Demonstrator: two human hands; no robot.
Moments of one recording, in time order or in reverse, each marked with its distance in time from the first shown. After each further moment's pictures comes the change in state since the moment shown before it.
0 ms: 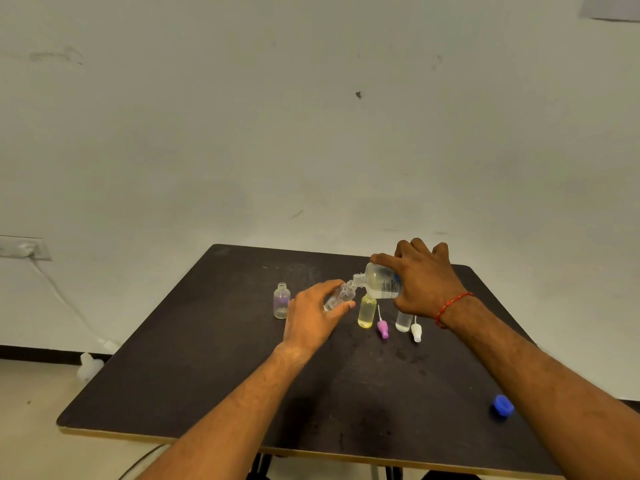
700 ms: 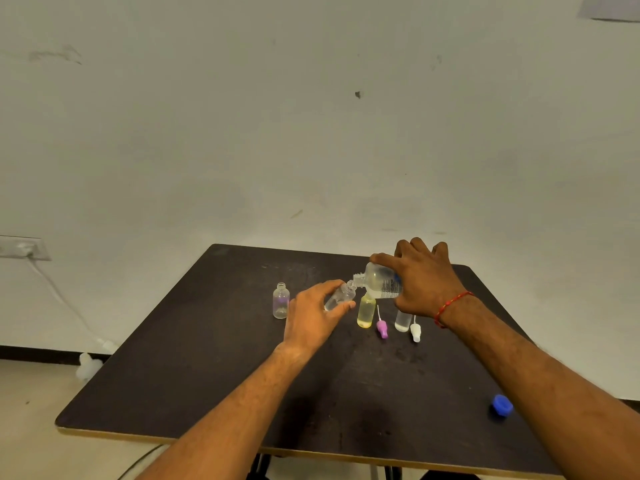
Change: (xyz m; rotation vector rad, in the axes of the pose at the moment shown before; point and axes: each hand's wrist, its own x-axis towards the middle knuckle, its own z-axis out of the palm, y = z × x) left_hand 0.001 0.000 0.003 0.002 0.001 -0.001; right_hand 0.000 0.000 -0.001 -0.004 0.001 0.000
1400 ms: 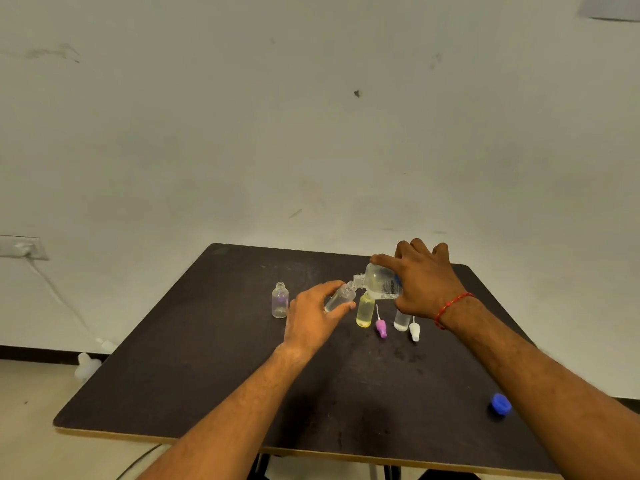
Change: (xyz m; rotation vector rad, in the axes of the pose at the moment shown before) left_hand 0.000 -0.001 0.003 0.001 -0.007 -0.010; right_hand -0.002 0.001 0.003 -0.003 -0.002 0.003
